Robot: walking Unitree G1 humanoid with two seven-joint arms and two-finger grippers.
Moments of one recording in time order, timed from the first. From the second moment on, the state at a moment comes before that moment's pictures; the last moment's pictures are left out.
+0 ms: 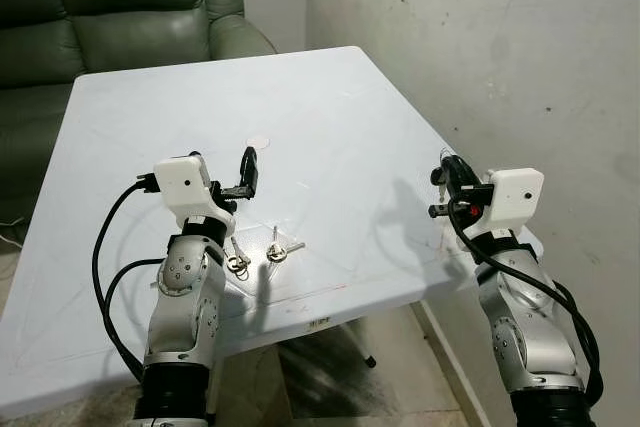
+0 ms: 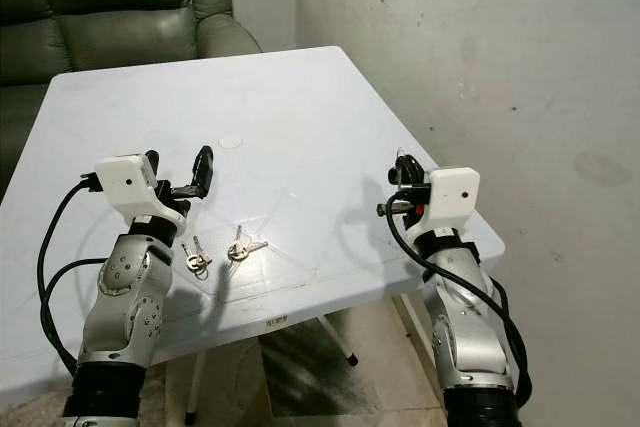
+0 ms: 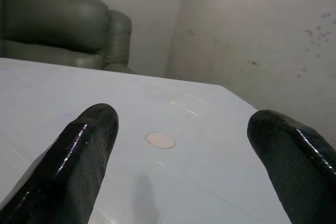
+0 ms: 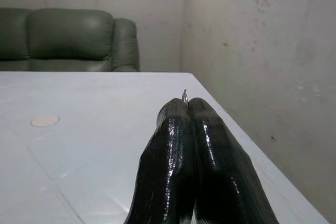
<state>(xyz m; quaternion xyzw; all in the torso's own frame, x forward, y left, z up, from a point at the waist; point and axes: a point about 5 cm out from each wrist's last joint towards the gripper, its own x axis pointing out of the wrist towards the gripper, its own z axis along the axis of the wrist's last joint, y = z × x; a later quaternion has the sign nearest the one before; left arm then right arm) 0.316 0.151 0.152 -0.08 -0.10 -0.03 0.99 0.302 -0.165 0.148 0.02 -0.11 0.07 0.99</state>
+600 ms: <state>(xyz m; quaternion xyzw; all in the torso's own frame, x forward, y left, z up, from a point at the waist) 0.315 0.150 0.152 -0.09 -0.10 -0.03 0.99 0.302 -0.163 0.148 0.02 -0.11 0.08 0.99</state>
